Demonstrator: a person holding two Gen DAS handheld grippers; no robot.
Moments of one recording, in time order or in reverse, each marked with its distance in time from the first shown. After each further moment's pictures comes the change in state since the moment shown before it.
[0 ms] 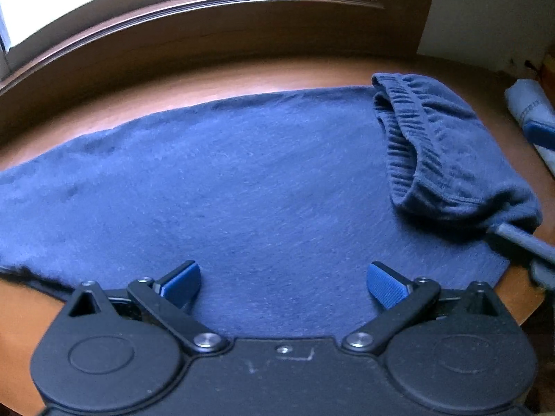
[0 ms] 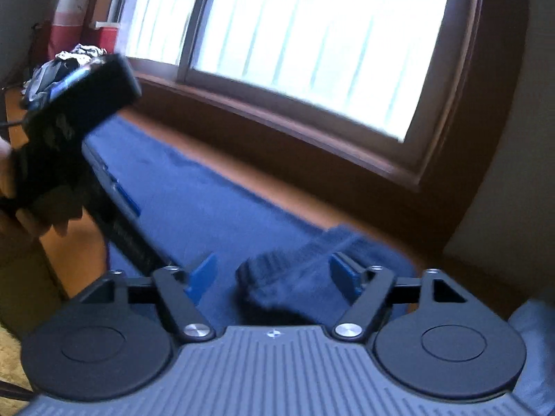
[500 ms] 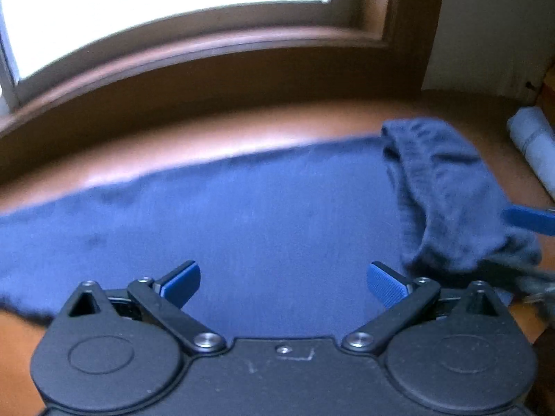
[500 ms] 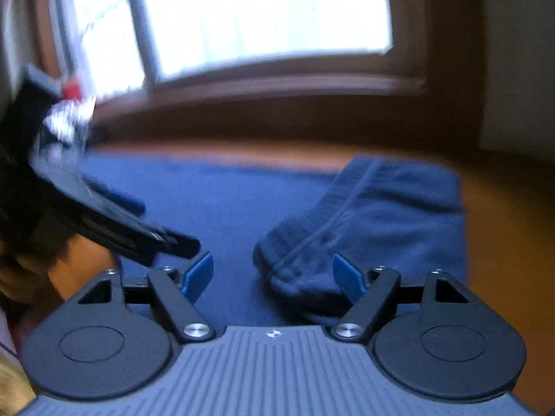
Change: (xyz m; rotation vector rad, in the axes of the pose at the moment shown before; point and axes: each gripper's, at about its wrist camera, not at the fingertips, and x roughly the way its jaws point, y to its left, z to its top) left arm -0.013 0.003 0.033 0.026 -0.124 0.027; right arm 0.006 -0.042 -0.020 0.524 0.020 0.052
